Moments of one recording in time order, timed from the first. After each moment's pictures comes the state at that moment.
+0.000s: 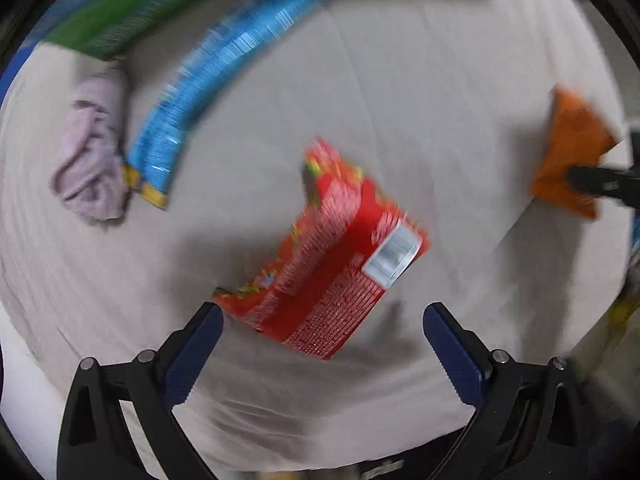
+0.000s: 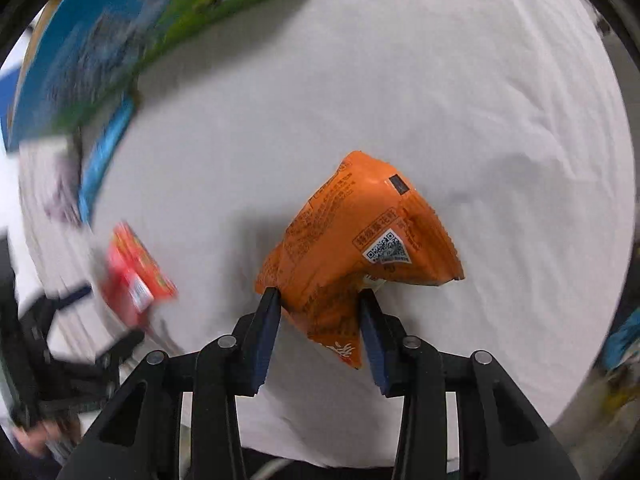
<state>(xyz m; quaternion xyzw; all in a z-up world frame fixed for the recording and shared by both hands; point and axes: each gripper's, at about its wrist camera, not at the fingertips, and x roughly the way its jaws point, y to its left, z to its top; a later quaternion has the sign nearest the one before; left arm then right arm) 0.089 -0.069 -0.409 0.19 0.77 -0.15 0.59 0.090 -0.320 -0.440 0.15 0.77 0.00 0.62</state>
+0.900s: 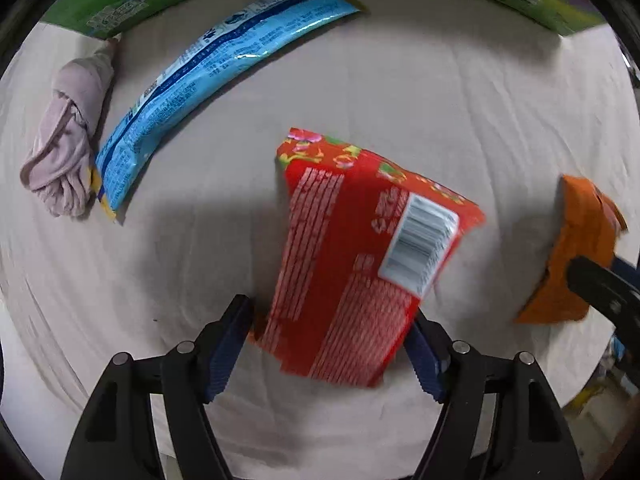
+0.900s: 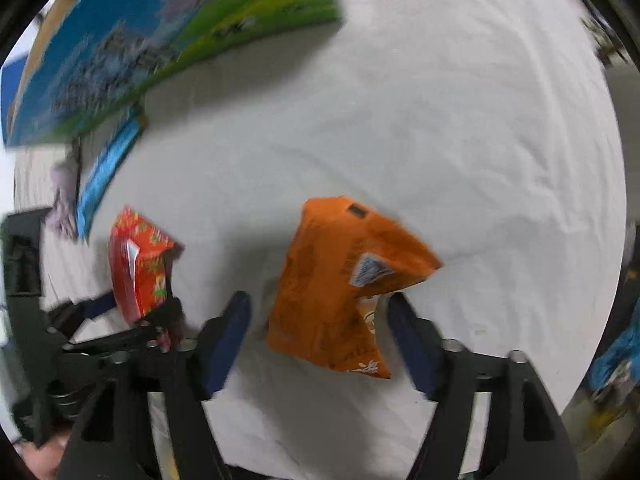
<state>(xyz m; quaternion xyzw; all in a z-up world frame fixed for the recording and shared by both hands) 0.114 -0.116 -0.421 0.07 0.78 -0.04 0.62 0.115 -0.323 -0.437 0.14 0.74 -0.01 0.65</state>
